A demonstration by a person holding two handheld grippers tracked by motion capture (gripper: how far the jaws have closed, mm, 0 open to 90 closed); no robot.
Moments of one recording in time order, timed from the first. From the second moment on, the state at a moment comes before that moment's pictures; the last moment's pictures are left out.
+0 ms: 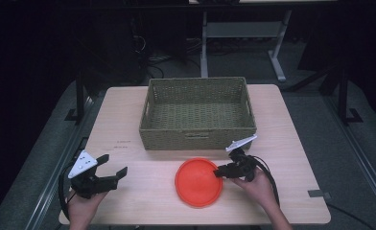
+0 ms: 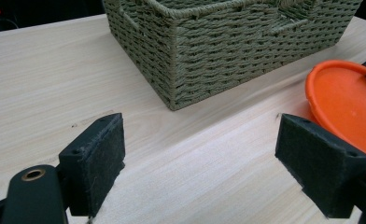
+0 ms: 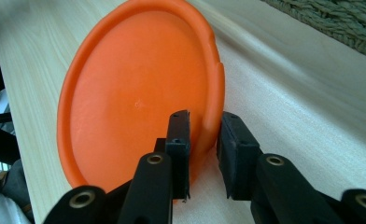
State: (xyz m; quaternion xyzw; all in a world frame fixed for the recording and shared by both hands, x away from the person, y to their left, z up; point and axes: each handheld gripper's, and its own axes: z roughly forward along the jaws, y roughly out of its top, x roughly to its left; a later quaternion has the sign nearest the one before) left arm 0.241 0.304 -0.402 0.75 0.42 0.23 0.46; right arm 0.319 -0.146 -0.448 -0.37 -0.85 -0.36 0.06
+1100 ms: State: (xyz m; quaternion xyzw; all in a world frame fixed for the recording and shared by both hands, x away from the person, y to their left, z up) left arm 0.240 0.306 -0.401 0.74 0.42 0.23 0.46; right arm 0.305 -0.177 -0.387 -0.34 -0.81 -0.47 0.06
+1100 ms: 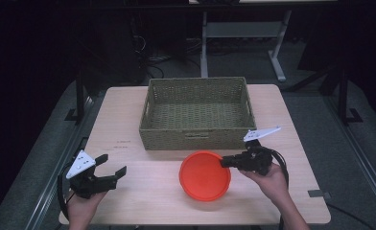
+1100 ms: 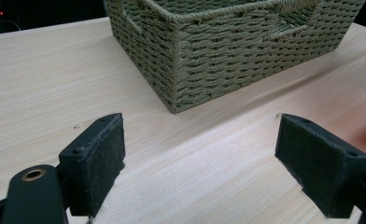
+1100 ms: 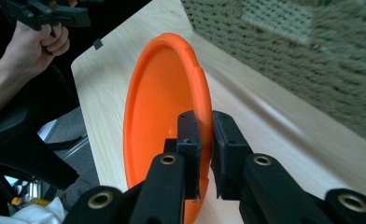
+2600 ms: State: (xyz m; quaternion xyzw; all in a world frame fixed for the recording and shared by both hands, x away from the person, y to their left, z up) left arm 0.240 0.306 -0.401 0.74 0.42 0.23 0.46; right arm 0.322 -0.213 -0.308 -0.34 -0.83 -0.45 -0.01
